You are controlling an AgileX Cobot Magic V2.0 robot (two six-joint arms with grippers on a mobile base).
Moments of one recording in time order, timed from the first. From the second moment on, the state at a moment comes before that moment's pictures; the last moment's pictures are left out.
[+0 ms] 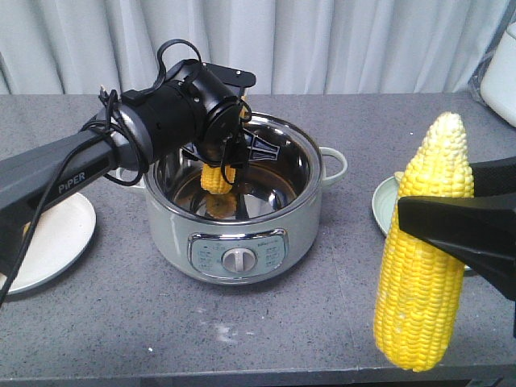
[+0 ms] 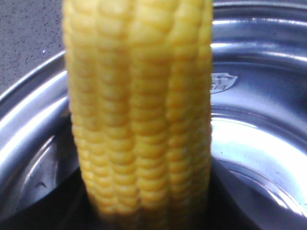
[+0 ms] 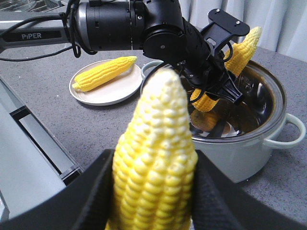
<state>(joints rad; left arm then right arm) -0.61 2.11 -1.93 0.43 0.95 -0.58 0.27 0.79 -0.99 0.74 0.89 -0.66</state>
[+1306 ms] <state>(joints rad) -0.50 1.57 -1.71 -0.27 1.06 0.26 0.27 0.79 -0.99 0.74 0.88 -0.66</state>
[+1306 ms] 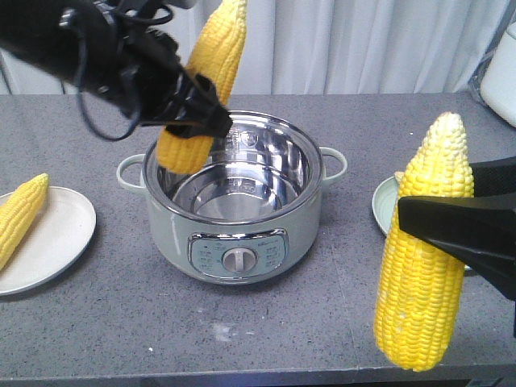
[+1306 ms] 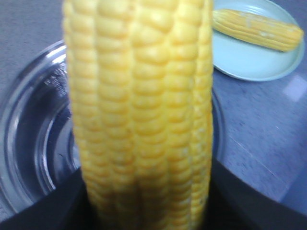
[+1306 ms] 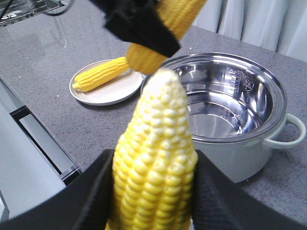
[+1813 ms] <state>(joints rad) -0.46 1.11 -1.18 -0.34 0.81 0.36 0.27 0.79 -0.99 0.74 0.89 -0.66</state>
